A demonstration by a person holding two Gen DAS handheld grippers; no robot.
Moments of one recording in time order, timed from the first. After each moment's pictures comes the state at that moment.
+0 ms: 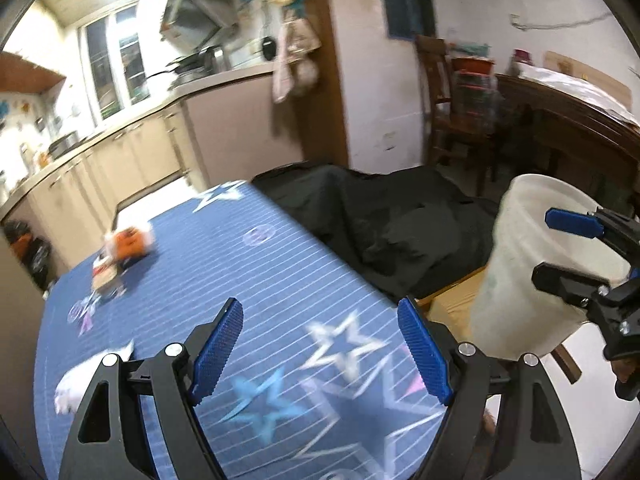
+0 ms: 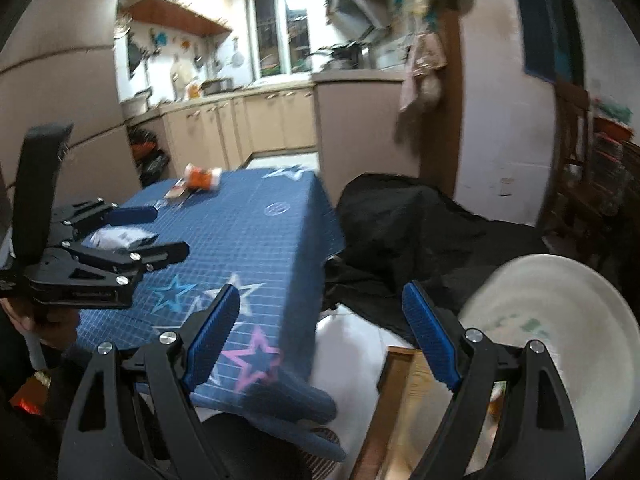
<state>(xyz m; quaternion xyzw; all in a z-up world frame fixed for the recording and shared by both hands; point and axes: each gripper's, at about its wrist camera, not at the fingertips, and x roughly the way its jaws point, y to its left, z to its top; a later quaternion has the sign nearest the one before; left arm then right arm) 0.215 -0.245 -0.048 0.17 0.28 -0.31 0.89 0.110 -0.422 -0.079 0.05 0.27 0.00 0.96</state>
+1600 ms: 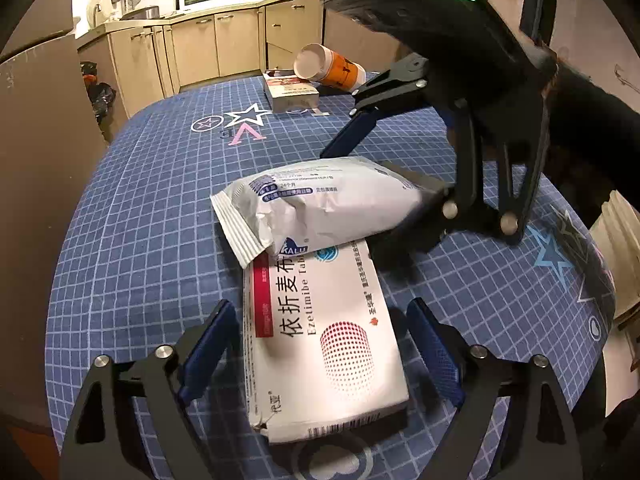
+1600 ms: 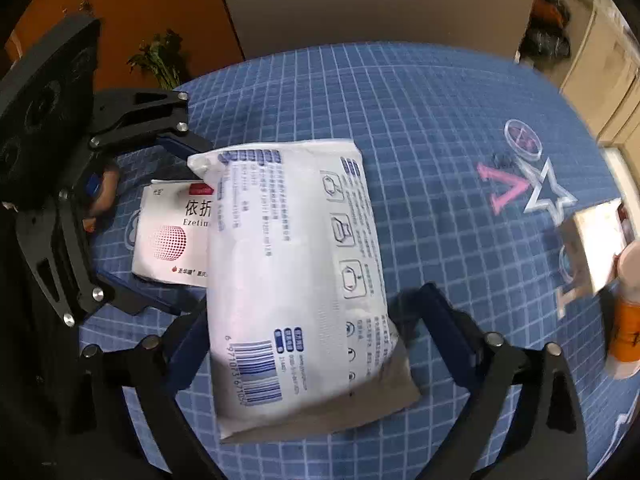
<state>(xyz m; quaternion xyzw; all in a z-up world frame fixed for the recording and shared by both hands) 0.315 0.017 -0.128 0.08 0.42 -0.21 0.88 0.415 -0.074 -0.127 -0.32 0.43 0.55 0.64</state>
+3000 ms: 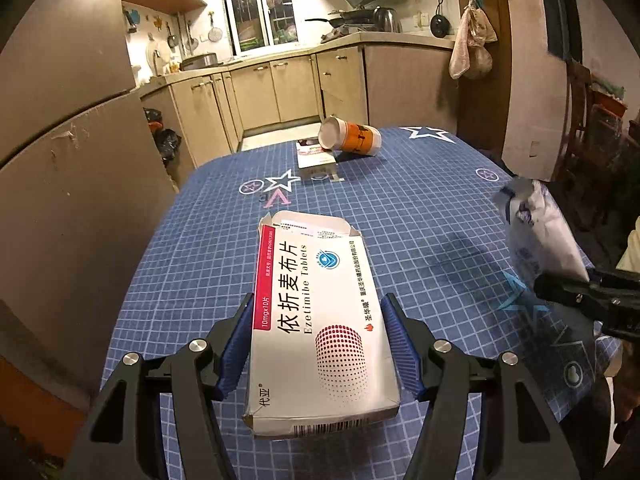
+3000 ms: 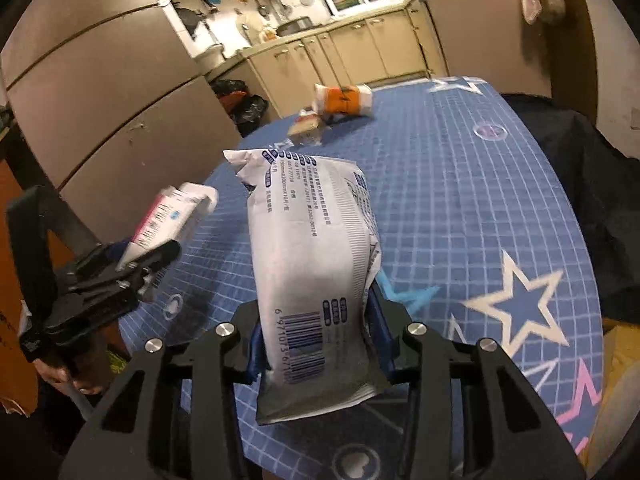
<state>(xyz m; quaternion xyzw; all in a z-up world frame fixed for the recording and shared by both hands) 0.249 -0.030 -0.072 0.11 0.33 -0.09 0.93 0.221 -0.266 -0.116 0.16 0.37 0.18 0.90</state>
